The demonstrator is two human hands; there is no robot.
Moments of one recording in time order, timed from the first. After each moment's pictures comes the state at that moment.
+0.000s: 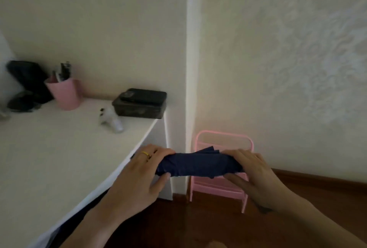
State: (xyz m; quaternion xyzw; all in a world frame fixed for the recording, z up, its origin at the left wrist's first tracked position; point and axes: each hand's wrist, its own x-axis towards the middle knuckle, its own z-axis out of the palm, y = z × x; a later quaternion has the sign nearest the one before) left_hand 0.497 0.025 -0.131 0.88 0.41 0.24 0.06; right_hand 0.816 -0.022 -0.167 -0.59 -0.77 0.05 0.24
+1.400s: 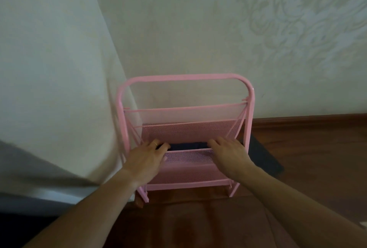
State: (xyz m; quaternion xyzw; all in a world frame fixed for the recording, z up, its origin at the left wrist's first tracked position) left_hand 0.771 0.374 -0.622 0.94 0.32 -0.06 0.03; right_hand 1.010 0.254 -0.609 -0.75 -0.66 0.07 -0.02
